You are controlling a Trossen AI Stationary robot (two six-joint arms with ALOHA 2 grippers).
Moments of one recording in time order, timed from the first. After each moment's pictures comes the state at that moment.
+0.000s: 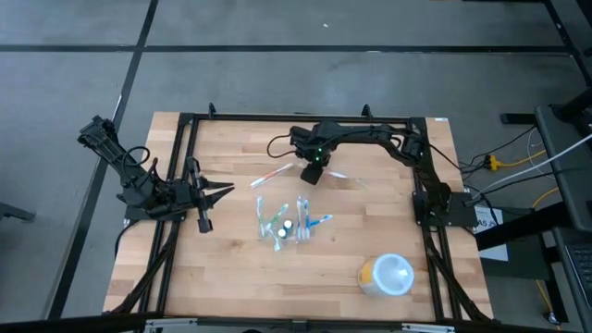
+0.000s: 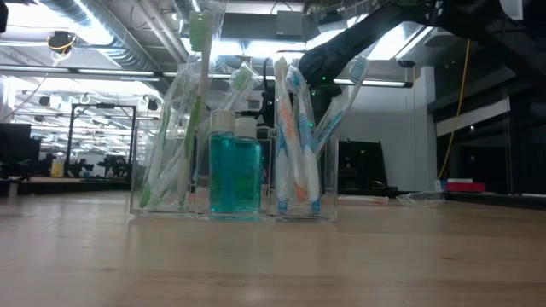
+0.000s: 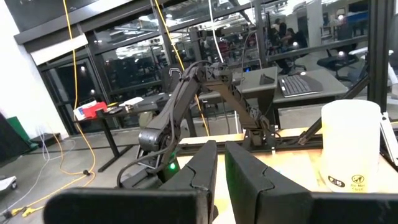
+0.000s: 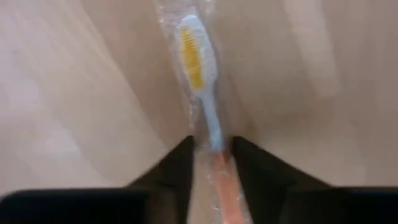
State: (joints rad) left arm -0.73 0.76 0.67 0.22 -1.05 0.30; right arm -0.34 2.24 1.67 -0.97 -0.11 0.09
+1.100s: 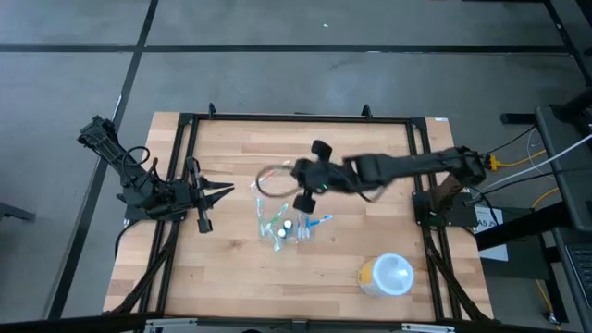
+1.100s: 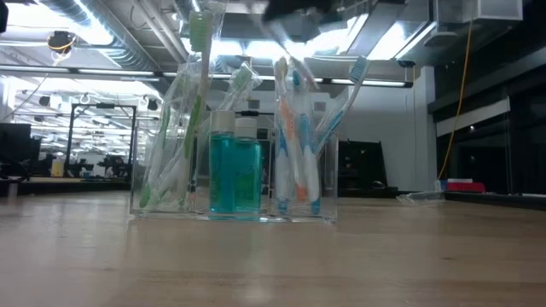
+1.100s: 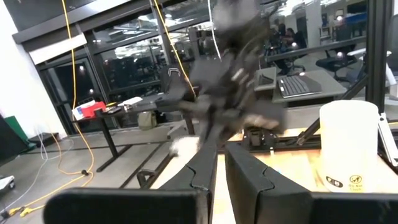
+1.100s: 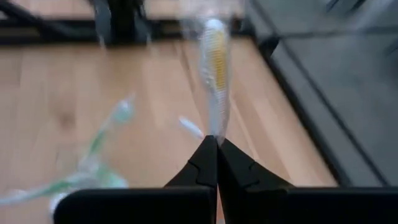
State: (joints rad) left arm -0.73 0.76 0.67 0.22 -1.04 0.29; right arm 0.13 1.74 1.67 -0.68 0.44 0.15
